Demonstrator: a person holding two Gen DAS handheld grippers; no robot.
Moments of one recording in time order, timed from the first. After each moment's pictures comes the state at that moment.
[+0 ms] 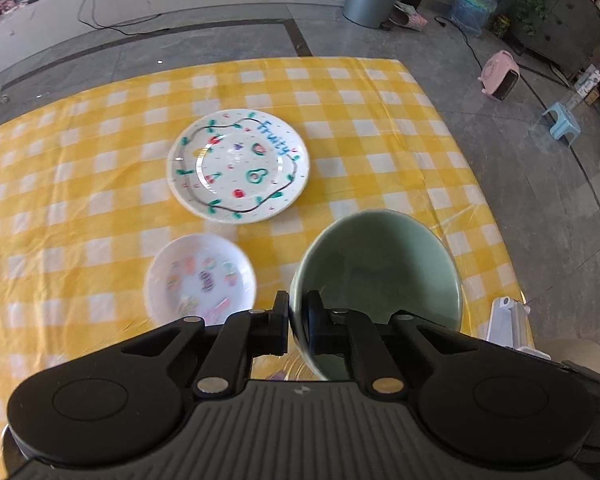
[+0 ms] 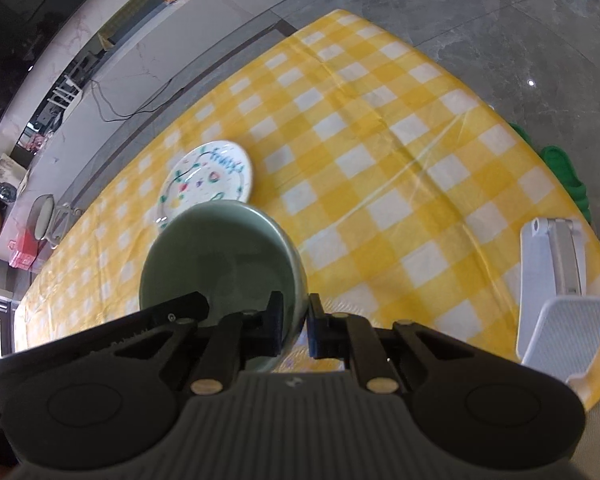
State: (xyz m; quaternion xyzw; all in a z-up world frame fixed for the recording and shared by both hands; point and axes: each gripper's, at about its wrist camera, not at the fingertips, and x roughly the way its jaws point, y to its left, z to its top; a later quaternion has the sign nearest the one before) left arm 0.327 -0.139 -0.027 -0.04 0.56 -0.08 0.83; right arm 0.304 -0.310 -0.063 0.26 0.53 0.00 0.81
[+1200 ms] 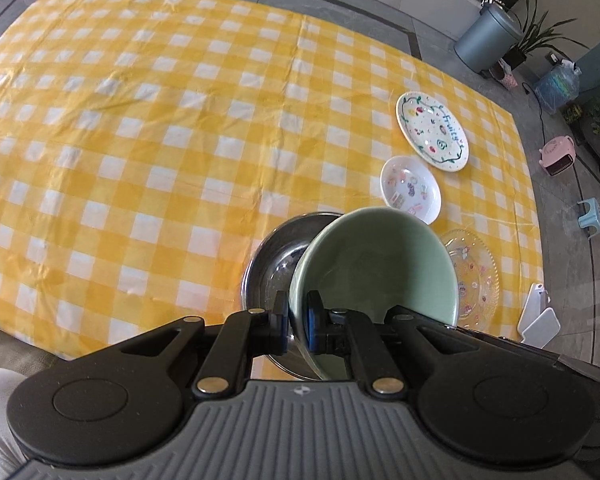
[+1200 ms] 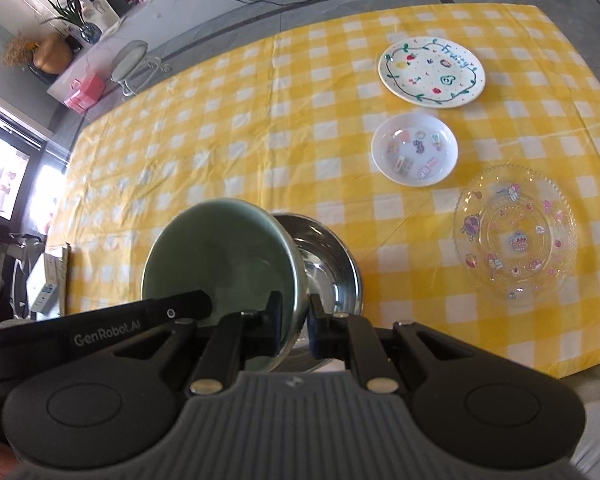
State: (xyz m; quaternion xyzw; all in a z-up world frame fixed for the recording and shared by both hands) left arm 0.189 0.073 -0.009 -0.19 0.58 0.03 0.79; right arm 0.211 -0.102 -0.011 0.11 0.59 0.15 0.78
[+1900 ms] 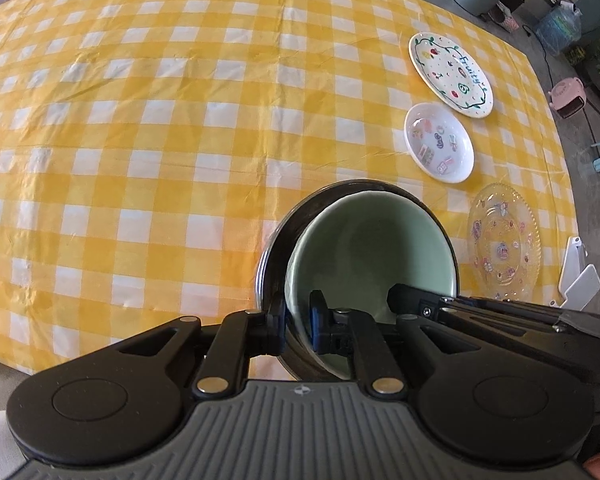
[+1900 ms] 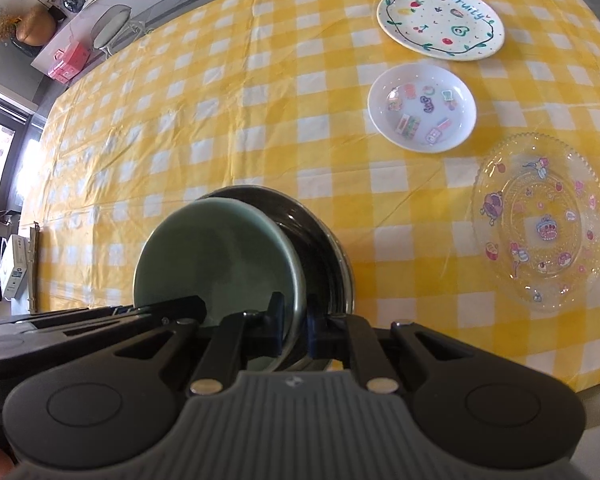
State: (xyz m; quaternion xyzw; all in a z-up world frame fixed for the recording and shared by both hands) left arm 0.209 0.069 -0.054 -0.13 0.63 0.00 0.76; right arm 0.238 -0.090 -0.072 0.09 0.63 0.15 0.75
